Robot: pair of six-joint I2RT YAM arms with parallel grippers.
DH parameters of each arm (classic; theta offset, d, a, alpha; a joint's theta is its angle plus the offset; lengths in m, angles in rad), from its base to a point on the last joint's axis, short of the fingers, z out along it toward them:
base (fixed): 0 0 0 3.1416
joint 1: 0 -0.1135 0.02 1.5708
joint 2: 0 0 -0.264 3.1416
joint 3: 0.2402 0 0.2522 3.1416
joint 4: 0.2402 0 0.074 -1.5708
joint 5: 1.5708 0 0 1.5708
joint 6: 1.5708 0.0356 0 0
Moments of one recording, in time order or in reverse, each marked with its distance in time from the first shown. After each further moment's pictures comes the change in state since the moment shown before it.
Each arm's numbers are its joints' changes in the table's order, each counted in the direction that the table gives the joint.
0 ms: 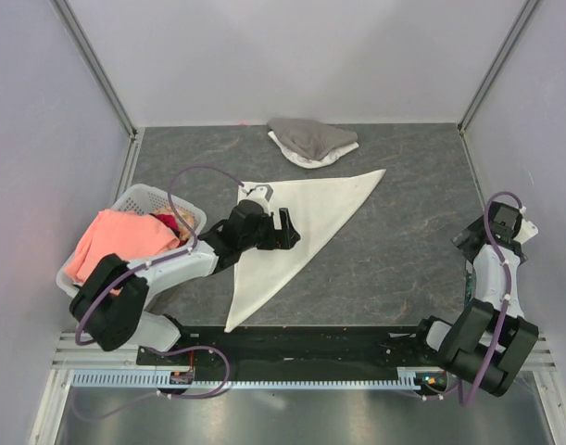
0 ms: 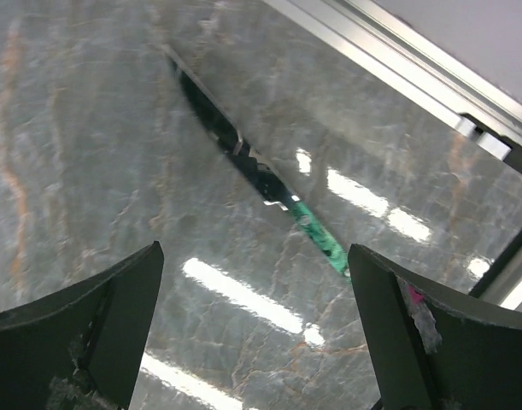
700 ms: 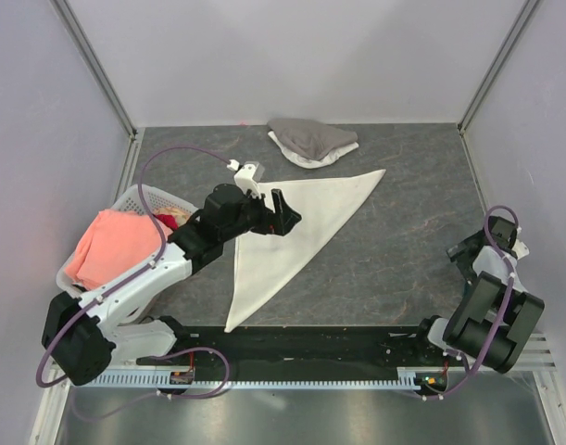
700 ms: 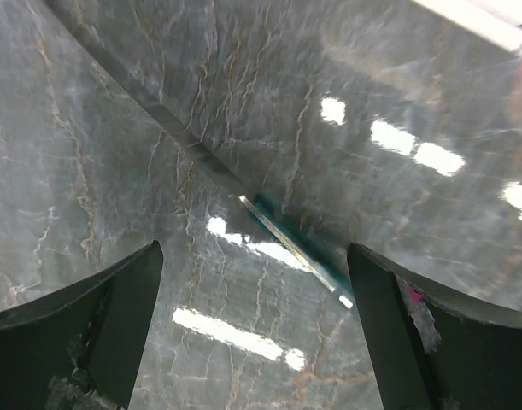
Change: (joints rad) left arm 0.000 -0.269 0.155 0.175 0.051 0.085; right arm 0.089 0.134 -0.113 -0.098 -0.065 0.083
